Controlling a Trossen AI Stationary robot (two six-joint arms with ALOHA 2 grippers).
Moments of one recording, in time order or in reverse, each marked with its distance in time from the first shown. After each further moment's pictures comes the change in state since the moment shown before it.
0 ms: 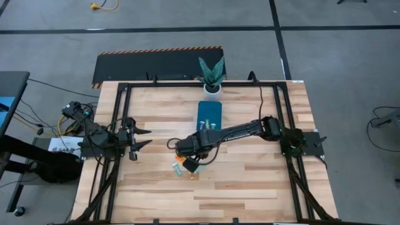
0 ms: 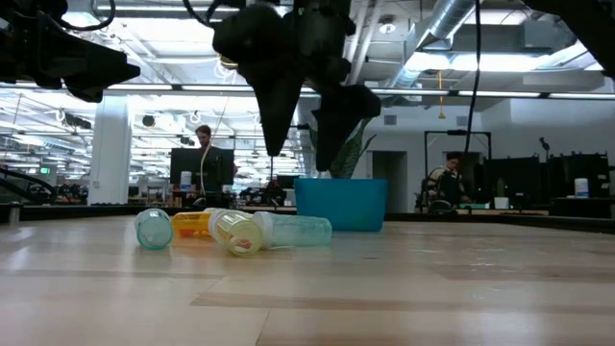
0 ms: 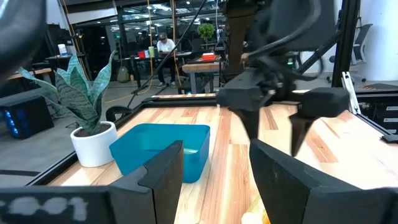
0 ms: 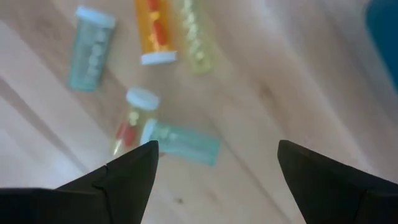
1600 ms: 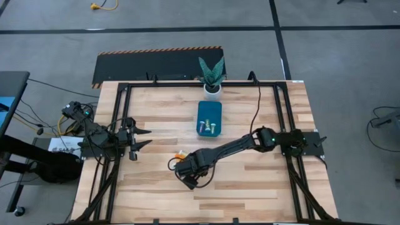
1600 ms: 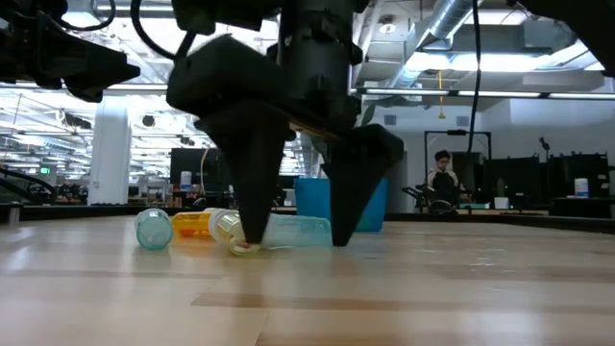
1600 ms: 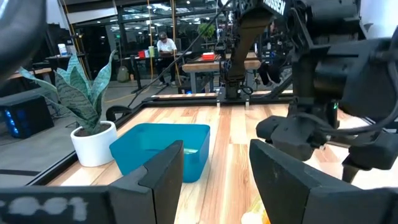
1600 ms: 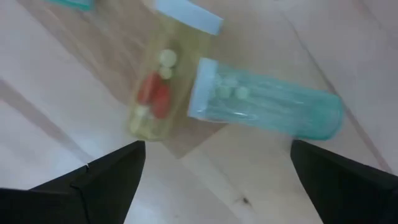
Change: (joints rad) left arm 0.000 0.000 0.000 0.000 0.000 0.000; right arm 0.109 0.146 0.006 0.086 -0.083 0.173
